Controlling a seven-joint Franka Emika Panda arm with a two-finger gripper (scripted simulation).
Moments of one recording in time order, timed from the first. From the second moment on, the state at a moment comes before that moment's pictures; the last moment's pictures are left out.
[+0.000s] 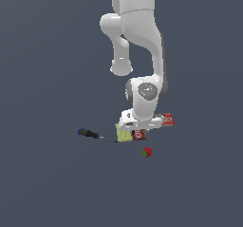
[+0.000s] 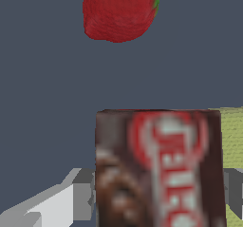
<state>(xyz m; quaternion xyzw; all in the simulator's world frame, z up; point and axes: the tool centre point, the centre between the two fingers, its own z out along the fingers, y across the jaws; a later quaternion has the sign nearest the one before) 0.008 0.089 0.028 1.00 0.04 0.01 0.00</state>
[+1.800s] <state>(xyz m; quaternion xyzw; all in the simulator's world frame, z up) 0.035 -0.059 0.264 1.00 0.05 0.00 0.00</state>
